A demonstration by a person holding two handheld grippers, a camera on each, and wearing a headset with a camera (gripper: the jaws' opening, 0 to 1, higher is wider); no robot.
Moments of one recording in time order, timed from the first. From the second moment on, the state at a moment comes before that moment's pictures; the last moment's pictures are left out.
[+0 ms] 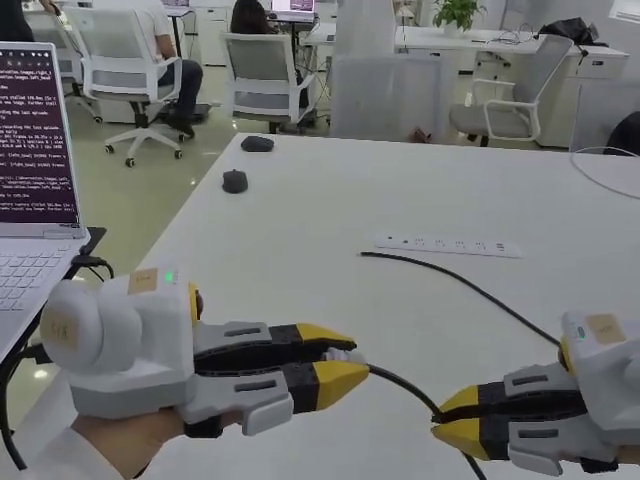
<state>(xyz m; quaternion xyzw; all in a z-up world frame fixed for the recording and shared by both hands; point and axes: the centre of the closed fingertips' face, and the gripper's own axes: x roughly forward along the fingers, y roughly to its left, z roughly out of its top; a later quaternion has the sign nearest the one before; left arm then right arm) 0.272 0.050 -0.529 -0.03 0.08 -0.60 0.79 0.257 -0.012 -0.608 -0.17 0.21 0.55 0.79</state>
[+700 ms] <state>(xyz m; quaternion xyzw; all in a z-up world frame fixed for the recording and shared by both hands) 0.268 0.047 -0.527 -0.03 0.08 -0.61 0.79 0.260 0.033 -0.553 -0.17 0.13 0.59 0.78</state>
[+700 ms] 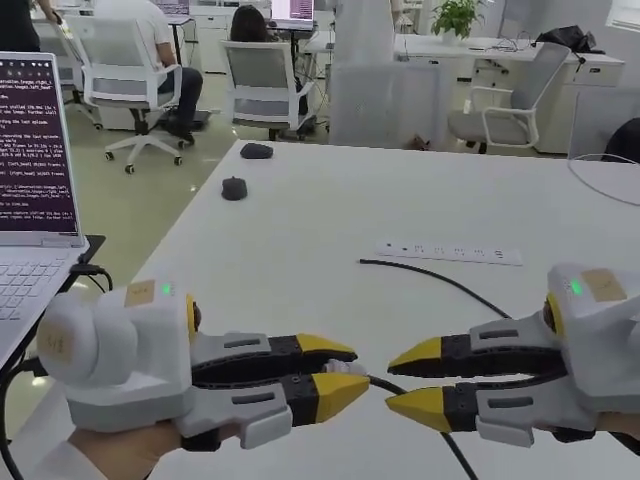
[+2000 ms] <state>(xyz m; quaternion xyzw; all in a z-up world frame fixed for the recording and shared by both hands) 0.282 0.057 -0.519 -0.05 0.07 -0.58 0.81 0.277 0.020 -0.584 -0.19 0.16 0.57 0.78</state>
